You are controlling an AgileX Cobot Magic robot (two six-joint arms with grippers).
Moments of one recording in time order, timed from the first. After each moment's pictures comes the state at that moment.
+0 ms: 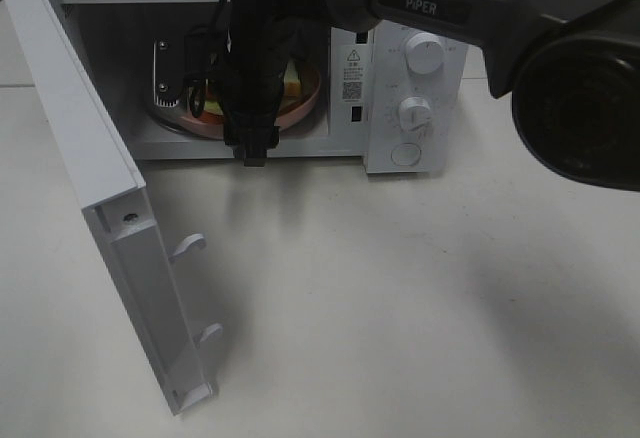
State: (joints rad) left arm 0.04 0.00 -0.50 -0.09 1.04 0.04; right arm 0.71 2.42 -2.16 -0.12 0.87 -0.95
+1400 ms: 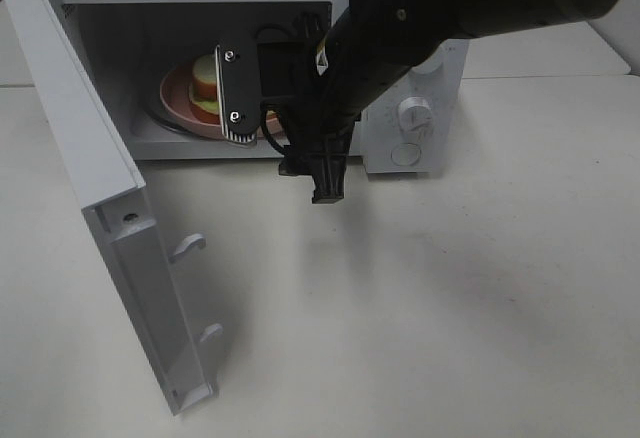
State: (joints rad) left arm 0.04 0.00 -0.50 -0.09 1.04 0.04; right arm 0.71 1.86 -1.27 -0.15 0.34 -0.95
